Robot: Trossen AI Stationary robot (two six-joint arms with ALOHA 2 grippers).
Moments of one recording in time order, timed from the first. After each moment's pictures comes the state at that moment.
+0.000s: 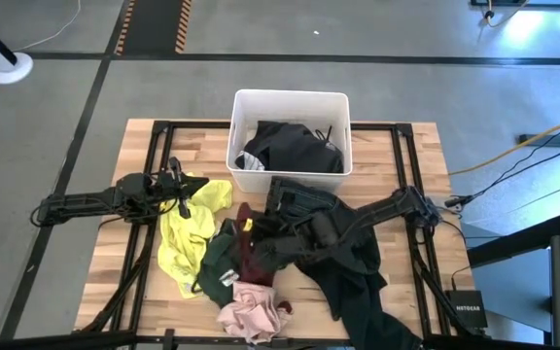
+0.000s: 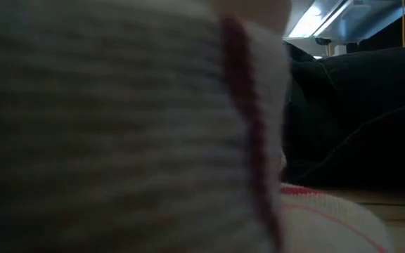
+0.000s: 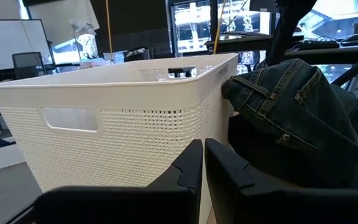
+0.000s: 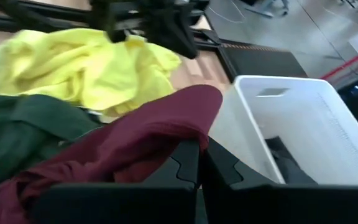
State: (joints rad) left arm 0.10 0.01 0.01 0.05 -0.24 0.10; right arm 0.37 2.16 2.34 -1.10 0.80 0.25
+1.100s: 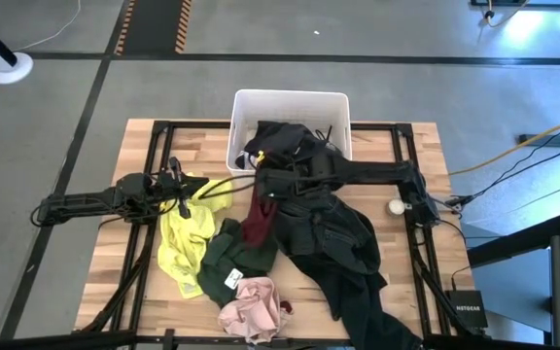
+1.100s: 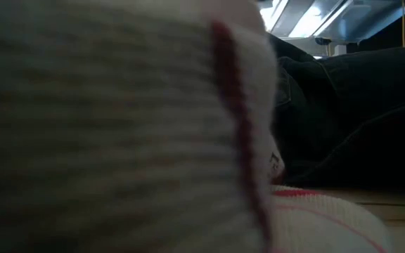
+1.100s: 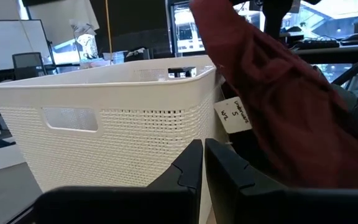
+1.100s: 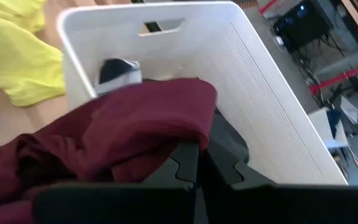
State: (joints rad) left arm 0.10 0.01 0.01 0.05 -0.24 0.10; right arm 0.10 2.10 2.36 -1.39 0.79 0.35
